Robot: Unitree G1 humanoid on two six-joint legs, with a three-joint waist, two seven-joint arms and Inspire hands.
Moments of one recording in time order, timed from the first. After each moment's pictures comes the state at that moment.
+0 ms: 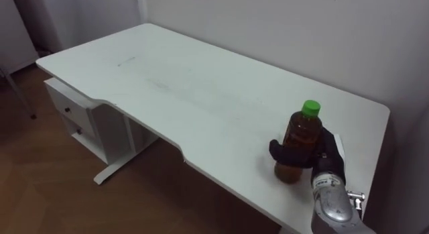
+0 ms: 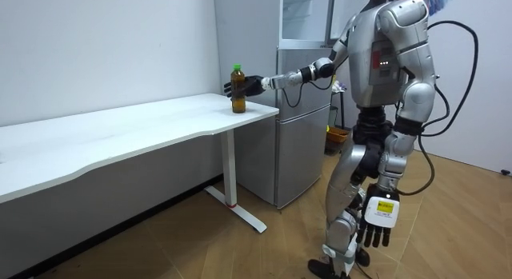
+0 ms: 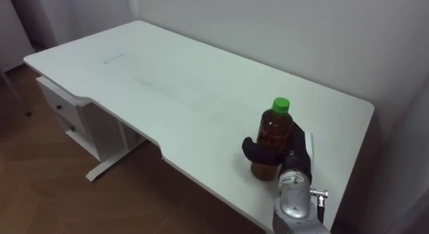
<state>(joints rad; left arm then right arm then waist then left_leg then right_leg) 0.25 0.22 -0.23 0.98 -0.12 0.08 0.11 -0.67 -0.28 0.25 0.71 0.39 -0.06 -0.48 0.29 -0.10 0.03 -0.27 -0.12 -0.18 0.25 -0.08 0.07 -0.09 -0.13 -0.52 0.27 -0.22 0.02</state>
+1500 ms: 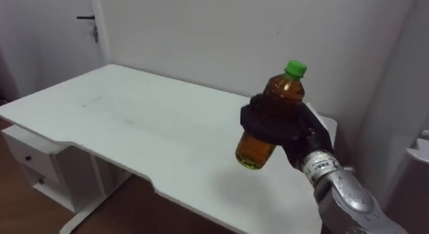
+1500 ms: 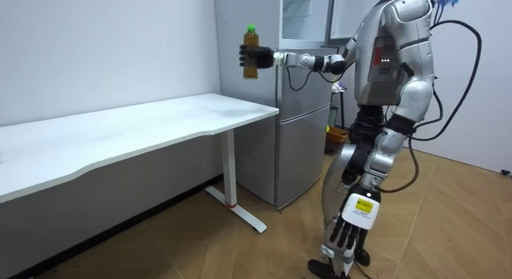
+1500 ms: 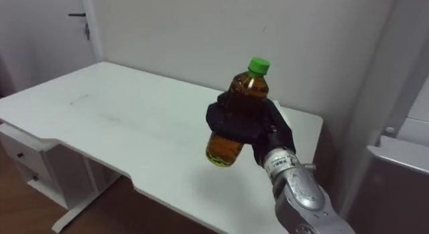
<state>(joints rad) 0.29 0.22 -0.04 0.92 0.03 0.11 0.10 -0.57 -0.38 0.23 0.17 0.60 0.07 -0.11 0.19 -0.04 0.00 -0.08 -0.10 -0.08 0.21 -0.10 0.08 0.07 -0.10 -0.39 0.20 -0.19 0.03</state>
